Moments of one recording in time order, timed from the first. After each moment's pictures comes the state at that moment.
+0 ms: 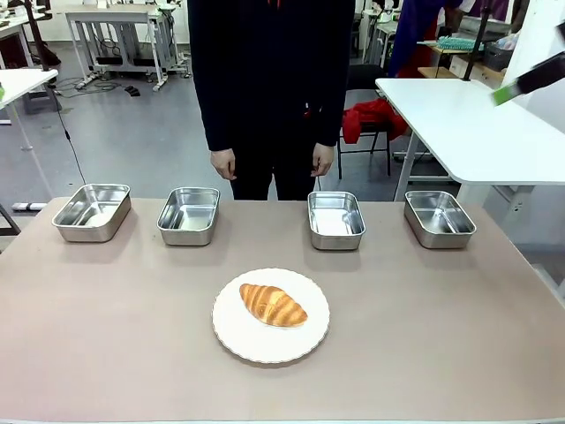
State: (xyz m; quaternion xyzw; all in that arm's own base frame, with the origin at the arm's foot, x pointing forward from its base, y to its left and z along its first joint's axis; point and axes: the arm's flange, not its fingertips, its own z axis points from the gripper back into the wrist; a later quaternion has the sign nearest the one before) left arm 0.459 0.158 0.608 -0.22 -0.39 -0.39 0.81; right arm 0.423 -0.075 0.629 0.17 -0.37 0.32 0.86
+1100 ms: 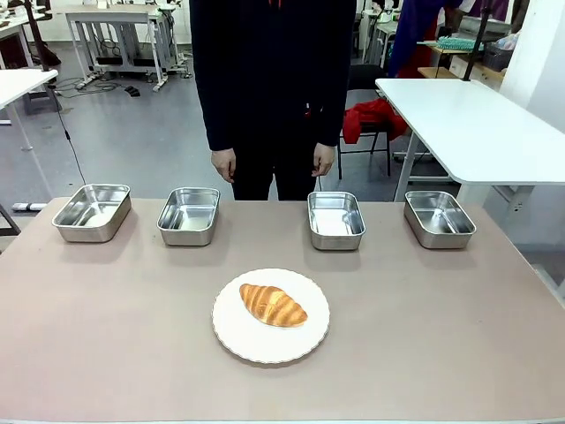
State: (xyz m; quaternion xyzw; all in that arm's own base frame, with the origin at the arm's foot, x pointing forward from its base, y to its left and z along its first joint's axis) left arm 0.499 0.233 0.588 -0.26 -0.42 -0.41 0.76; right arm 0.440 -0.220 0.589 0.22 -0.40 0.38 0.81
